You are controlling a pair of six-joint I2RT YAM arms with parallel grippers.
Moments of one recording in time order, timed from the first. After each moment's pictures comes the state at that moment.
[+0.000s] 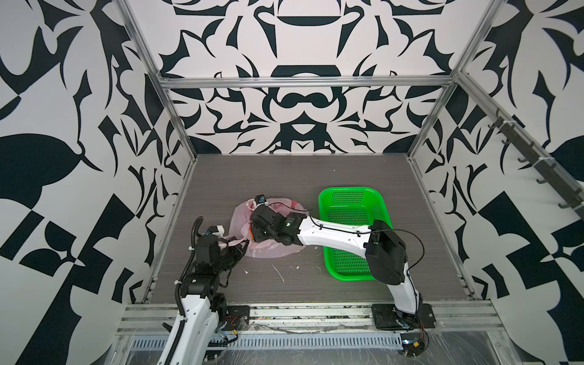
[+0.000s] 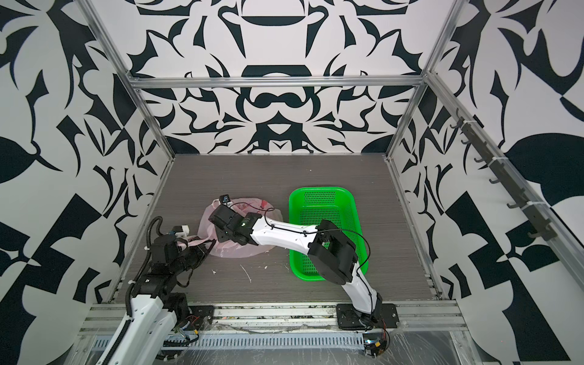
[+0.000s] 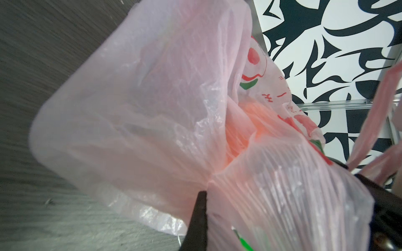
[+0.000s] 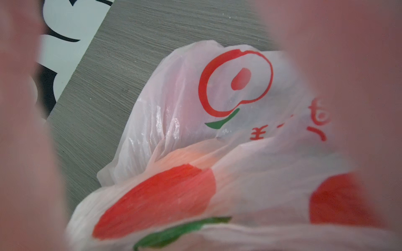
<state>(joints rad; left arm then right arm) -0.07 0.50 0.23 -0.34 0.44 -0.93 1.13 2.07 1.69 -0.45 0.21 0.64</state>
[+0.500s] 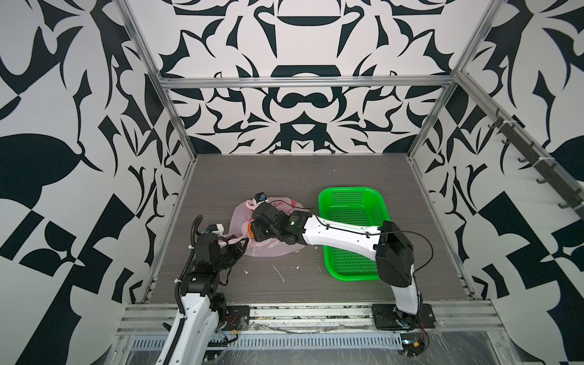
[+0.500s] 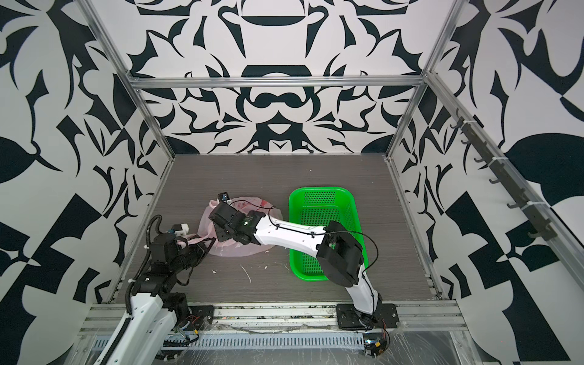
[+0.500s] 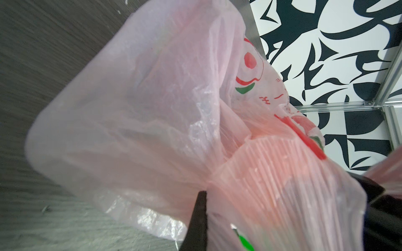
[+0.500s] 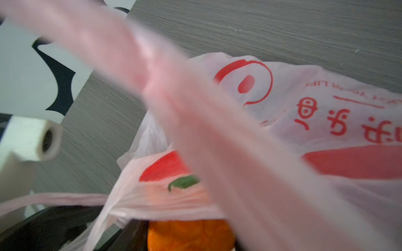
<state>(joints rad) -0.07 0.53 0.25 -0.31 0.44 -0.93 1.14 2.00 1.69 -0.48 0.19 0.61</state>
